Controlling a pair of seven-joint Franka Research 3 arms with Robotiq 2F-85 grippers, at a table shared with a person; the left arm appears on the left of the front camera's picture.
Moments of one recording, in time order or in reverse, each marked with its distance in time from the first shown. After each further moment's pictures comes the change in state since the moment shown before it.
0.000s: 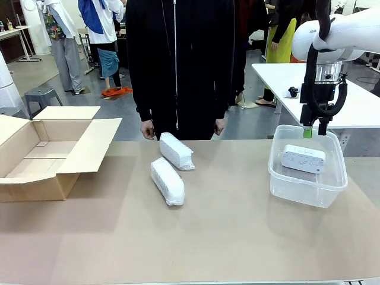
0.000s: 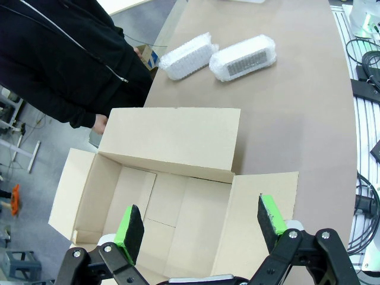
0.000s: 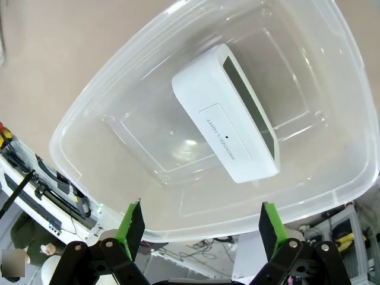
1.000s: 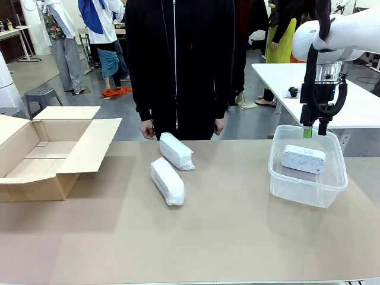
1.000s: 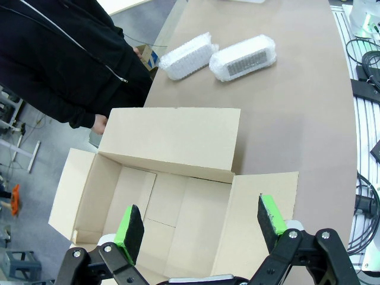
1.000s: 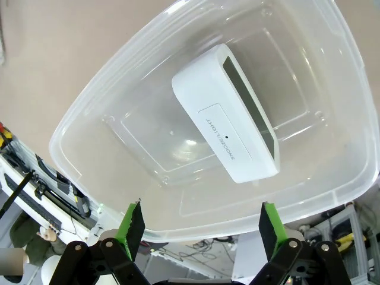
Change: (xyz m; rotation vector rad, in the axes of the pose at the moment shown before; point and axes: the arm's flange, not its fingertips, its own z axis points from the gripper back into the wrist) left arm 0.000 0.000 0.000 0.000 0.000 0.000; right arm 0.000 0.000 0.000 0.000 0.000 0.000
